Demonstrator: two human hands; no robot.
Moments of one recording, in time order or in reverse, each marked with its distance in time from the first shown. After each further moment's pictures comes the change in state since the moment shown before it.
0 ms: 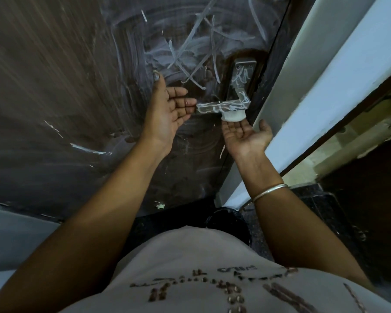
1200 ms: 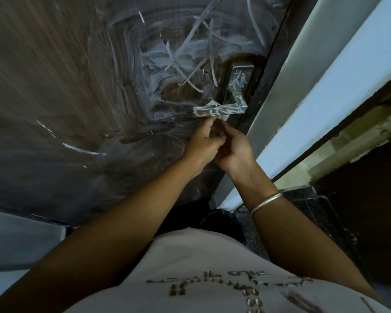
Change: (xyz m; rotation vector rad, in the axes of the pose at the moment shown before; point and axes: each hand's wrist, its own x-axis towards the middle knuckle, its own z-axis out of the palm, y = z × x) left_hand 0.003 -0.075 0.051 0.251 -0.180 -0.069; right_hand -0.001 0.014 -0.012 -0.392 -0.034 0.168
